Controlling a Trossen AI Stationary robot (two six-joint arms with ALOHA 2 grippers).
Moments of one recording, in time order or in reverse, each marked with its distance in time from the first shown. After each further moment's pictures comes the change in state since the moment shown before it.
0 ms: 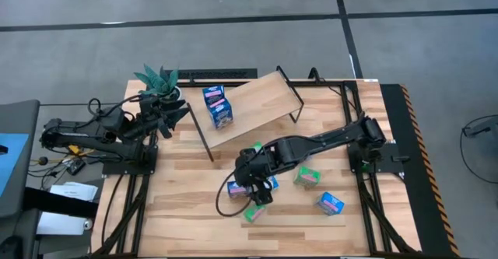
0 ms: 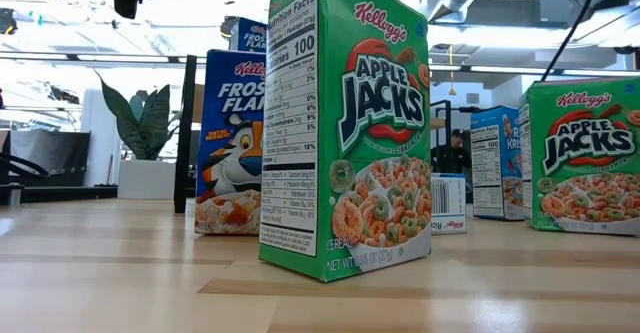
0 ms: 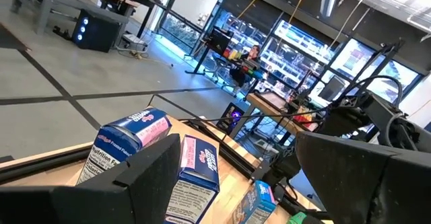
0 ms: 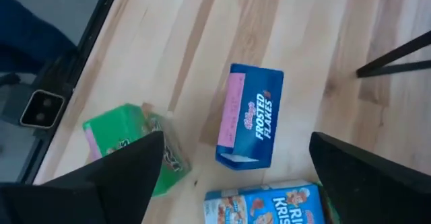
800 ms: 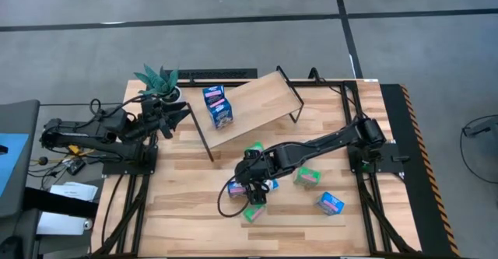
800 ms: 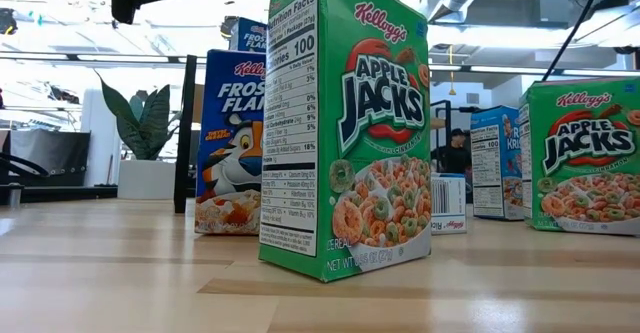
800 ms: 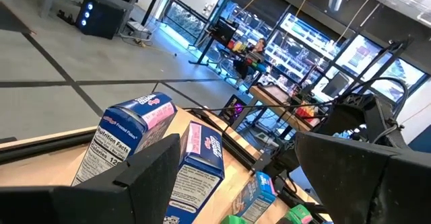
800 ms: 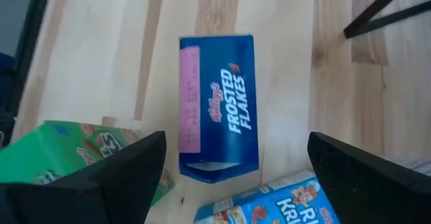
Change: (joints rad) left arm 0.000 0.000 0.000 -0.051 0.000 -0.064; right arm 0.006 0.000 -0.189 0.178 0.089 0.157
